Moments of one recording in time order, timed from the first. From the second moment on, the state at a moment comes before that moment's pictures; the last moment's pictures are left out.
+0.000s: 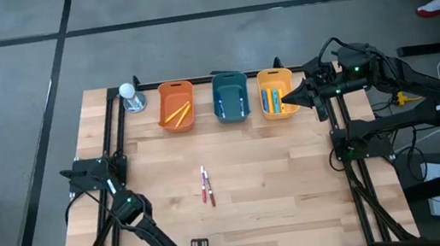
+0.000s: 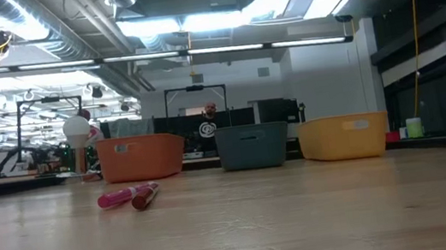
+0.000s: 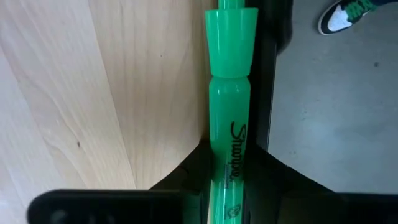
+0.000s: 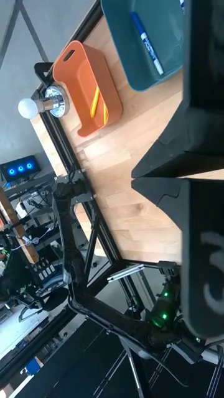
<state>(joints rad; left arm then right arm) -0.81 2.57 2.31 -1.38 0.02 -0.79 -0.23 0.89 1.27 -0.68 -0.22 0.36</state>
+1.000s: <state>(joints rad) -0.75 2.38 2.35 -1.57 -0.10 -0.78 -0.23 0.89 1.27 -0.67 -0.22 0.35</state>
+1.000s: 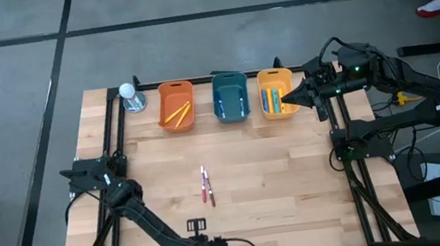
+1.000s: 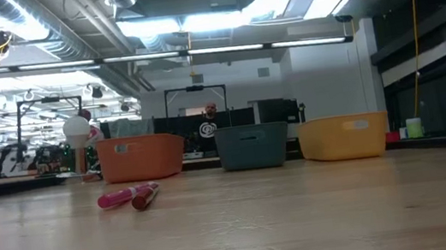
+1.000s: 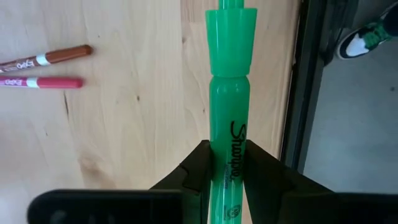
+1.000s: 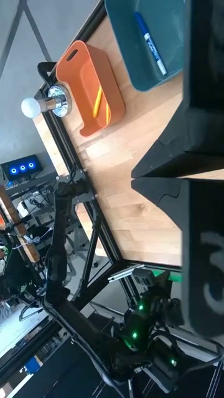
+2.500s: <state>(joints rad) -0.46 1.94 2.35 -1.57 -0.64 -0.59 -0.23 0.89 1.27 -0.65 -0.27 0.33</state>
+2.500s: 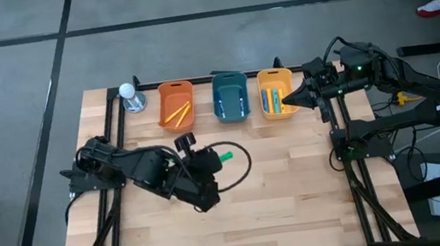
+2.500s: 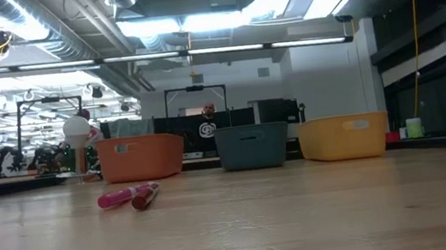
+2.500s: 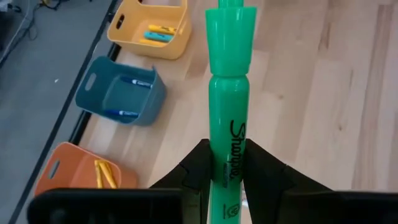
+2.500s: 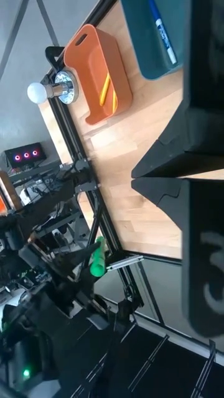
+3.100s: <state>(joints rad) -0.42 1.69 2.01 -1.43 -0.68 -0.62 -0.23 0.89 1.27 -0.64 -0.26 0.33</state>
